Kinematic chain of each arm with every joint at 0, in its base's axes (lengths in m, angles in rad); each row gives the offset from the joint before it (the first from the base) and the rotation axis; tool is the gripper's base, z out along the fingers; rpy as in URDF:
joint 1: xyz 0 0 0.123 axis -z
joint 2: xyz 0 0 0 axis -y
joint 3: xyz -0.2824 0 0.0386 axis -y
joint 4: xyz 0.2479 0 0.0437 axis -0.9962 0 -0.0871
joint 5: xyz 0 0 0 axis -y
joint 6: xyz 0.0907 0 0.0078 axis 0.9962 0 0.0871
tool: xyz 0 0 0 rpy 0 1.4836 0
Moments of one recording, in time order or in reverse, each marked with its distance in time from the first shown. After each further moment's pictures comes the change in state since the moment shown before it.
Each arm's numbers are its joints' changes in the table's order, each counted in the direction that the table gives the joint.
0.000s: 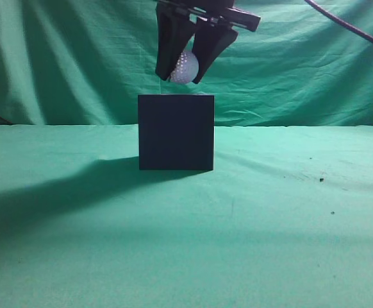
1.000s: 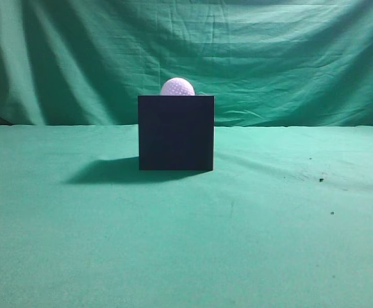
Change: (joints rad) left arm 0.000 0.000 0.000 0.000 0.000 0.000; right arm 0.000 0.242 0.083 0.042 -0.360 0.130
